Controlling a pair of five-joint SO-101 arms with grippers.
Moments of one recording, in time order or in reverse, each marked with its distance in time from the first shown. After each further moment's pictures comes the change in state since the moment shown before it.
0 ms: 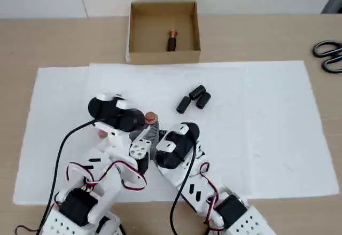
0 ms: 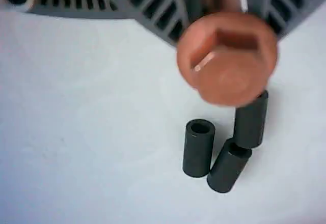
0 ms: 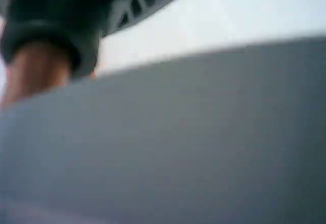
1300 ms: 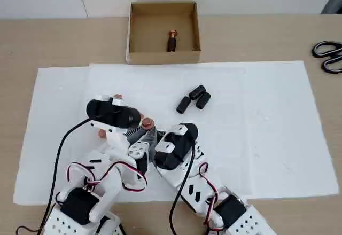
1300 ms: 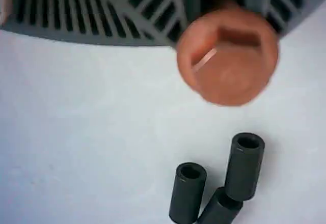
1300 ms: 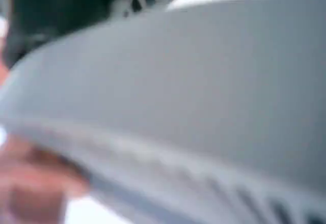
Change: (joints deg) left arm -1.6 0.0 1.5 4.0 5.9; right arm -0.2 0.0 0.0 0.1 -0.1
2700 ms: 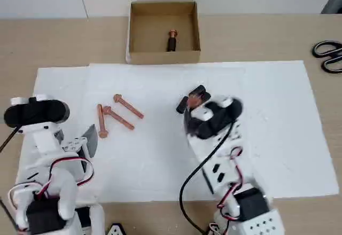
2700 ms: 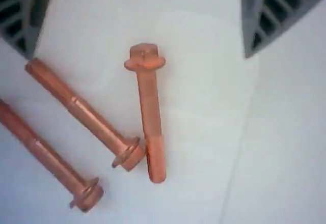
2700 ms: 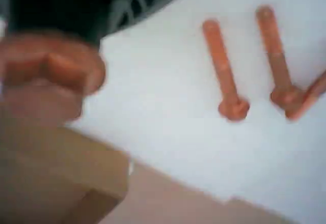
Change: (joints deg) left arm -41.1 0.4 -15.8 23.9 -18.3; right arm 20.1 10.5 -24.3 10.6 2.8
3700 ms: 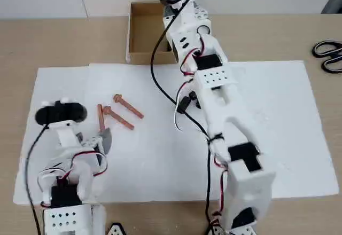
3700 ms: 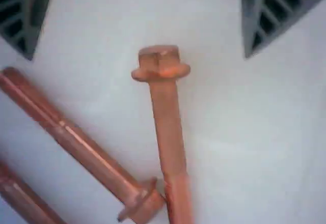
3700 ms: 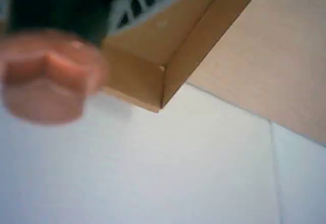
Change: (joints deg) left arm 5.5 0.1 27.9 -24.4 4.1; right arm 5.2 106.1 -86.1 -23.7 0.7
